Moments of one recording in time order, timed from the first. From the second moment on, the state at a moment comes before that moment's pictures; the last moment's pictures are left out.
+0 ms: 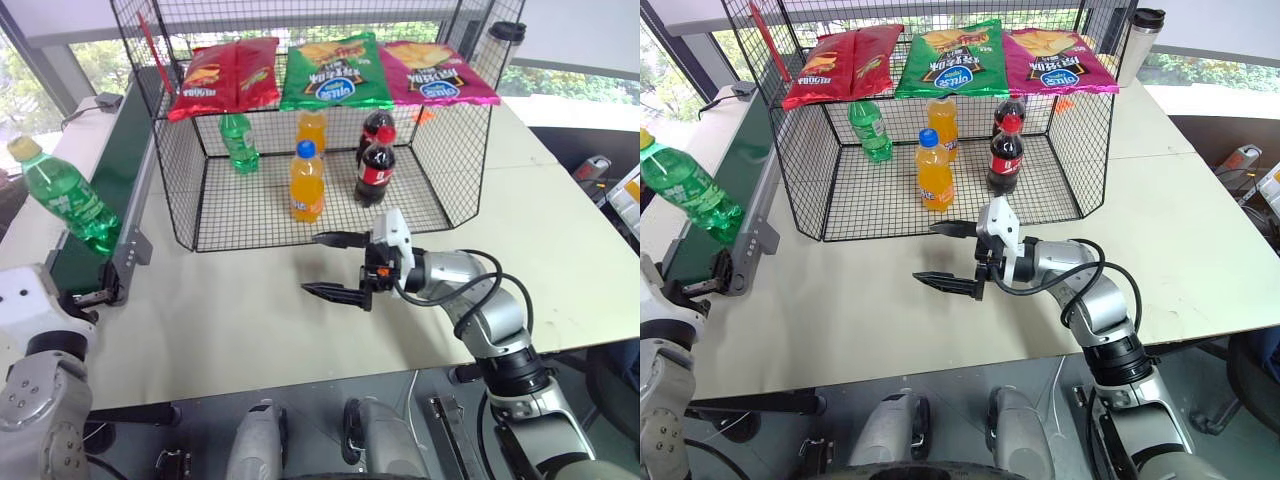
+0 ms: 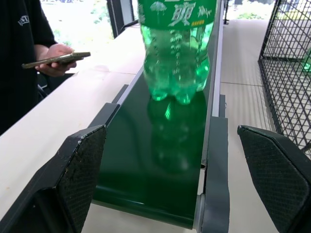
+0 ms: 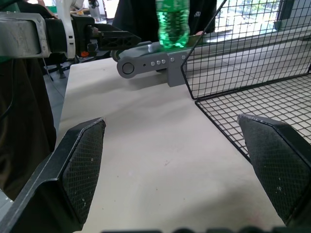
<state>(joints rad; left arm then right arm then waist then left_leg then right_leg) 0.16 0.26 0.65 -0.78 -0.41 0.76 0.04 -0.45 -0.39 0.18 -0.15 0.45 0.39 1.03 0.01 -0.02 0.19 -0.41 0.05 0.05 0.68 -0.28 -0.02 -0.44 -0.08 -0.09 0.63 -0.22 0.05</state>
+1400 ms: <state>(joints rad) 0.02 0.42 0.63 -0.81 -0.52 0.81 -0.01 -0.45 -0.40 0.18 -0.15 0.44 0.40 1.02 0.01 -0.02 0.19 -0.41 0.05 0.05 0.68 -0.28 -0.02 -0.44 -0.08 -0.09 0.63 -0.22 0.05</state>
